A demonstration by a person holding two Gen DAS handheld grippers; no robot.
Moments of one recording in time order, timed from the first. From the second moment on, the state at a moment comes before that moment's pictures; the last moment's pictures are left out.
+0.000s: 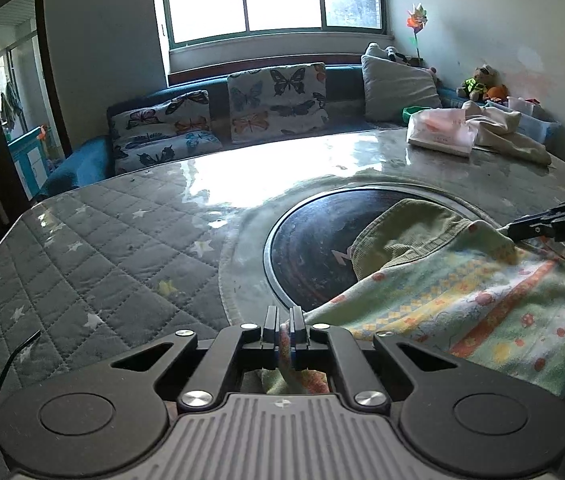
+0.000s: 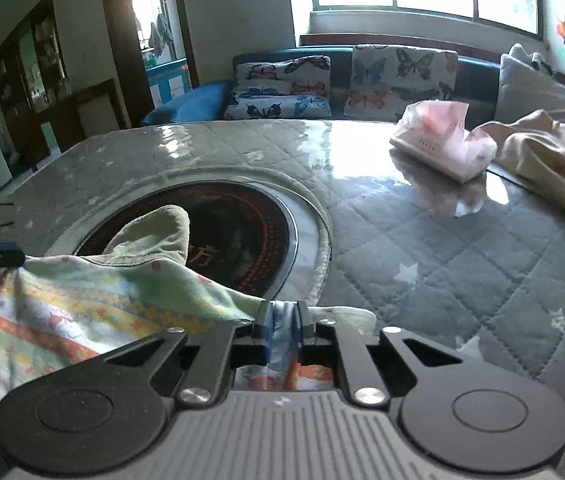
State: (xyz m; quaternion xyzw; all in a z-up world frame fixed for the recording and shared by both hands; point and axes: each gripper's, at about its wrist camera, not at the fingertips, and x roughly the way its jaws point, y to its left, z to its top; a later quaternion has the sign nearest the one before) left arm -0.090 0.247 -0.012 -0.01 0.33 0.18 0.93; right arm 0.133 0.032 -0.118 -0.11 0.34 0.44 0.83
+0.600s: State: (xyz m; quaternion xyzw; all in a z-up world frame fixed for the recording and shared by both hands) left arm -0.078 0.250 -0.024 -0.03 0.34 0.18 0.92; right arm 0.117 0.032 -0.104 -0.13 0.30 0.41 0.85
